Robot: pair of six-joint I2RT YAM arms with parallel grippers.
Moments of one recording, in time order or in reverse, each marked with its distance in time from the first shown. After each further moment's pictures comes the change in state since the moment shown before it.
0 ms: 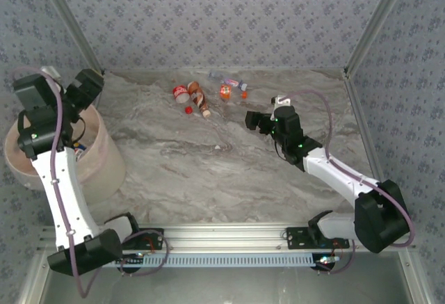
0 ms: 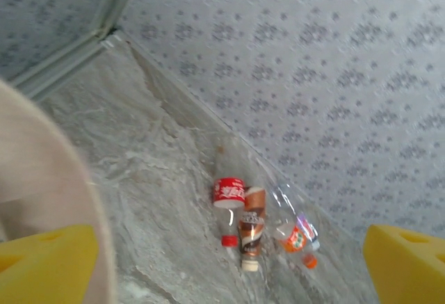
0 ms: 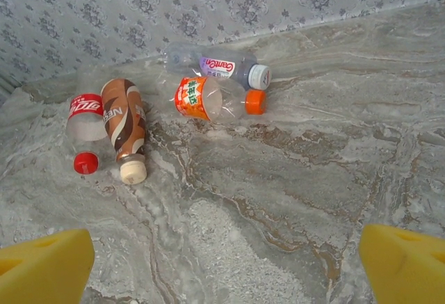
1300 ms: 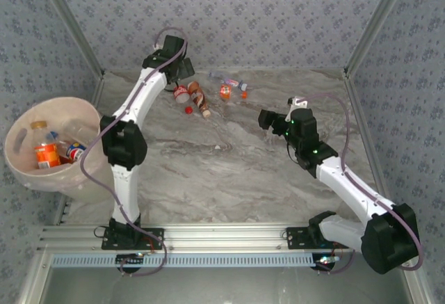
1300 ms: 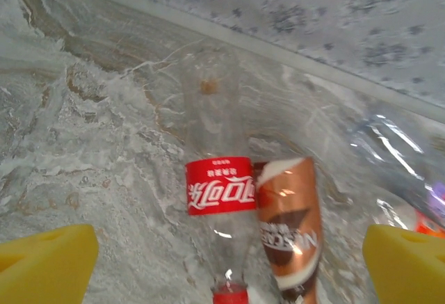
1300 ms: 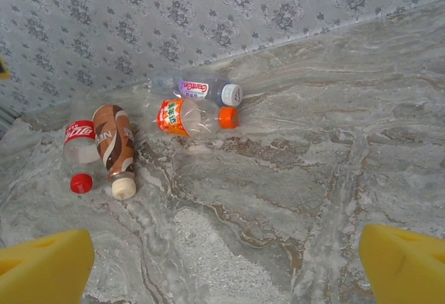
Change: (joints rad) left arm -0.657 1.082 0.675 -0.041 -0.640 0.014; right arm -0.094 -0.168 -0.049 -0.077 -0.033 0.020
